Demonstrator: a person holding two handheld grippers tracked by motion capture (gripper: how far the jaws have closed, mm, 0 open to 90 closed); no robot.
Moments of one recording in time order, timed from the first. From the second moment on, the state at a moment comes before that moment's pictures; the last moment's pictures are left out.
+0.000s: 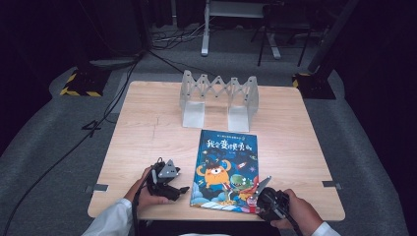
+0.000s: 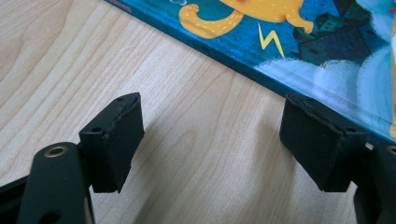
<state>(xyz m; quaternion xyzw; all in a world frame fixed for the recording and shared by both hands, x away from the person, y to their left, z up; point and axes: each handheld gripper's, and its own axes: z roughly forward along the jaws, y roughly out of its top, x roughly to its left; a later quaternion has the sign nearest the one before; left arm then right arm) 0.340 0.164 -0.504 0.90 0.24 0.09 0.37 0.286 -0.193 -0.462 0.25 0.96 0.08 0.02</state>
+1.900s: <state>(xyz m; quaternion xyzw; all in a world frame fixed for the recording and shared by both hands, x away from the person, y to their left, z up) 0.339 0.159 -0.504 0.90 0.22 0.08 0.37 0.357 -0.229 -0.460 0.35 0.84 0.42 -0.06</state>
